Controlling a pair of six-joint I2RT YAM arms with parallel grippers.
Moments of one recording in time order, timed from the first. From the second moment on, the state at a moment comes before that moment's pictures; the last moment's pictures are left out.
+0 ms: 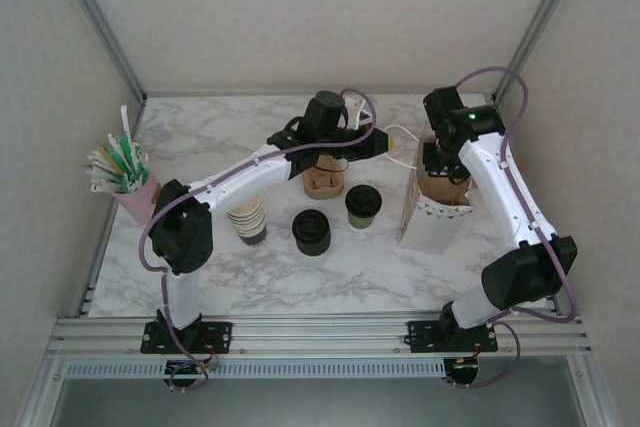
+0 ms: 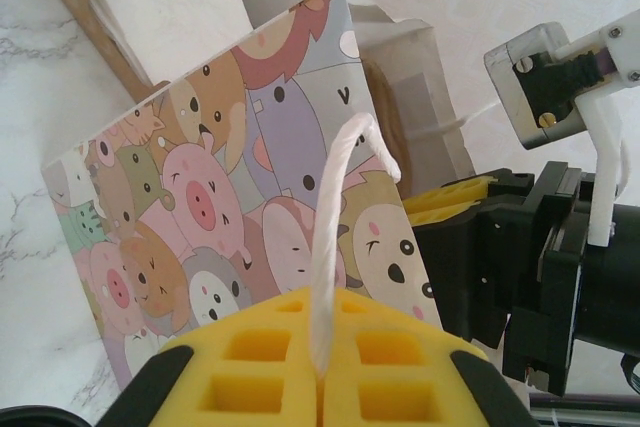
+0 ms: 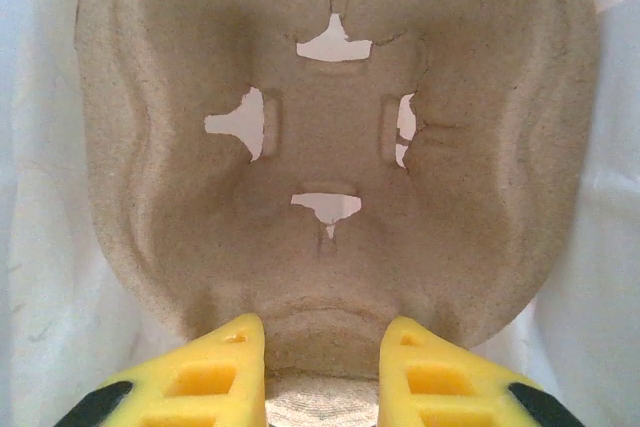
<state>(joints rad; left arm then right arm) -0.71 1.94 1.69 -0.13 0.58 -0.82 0.27 1.53 1.64 -1.41 0.27 0.31</state>
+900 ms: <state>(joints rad) -0.73 1.80 1.50 -0.06 0.54 -0.89 0.27 1.65 1.69 -1.36 0.15 0.24</state>
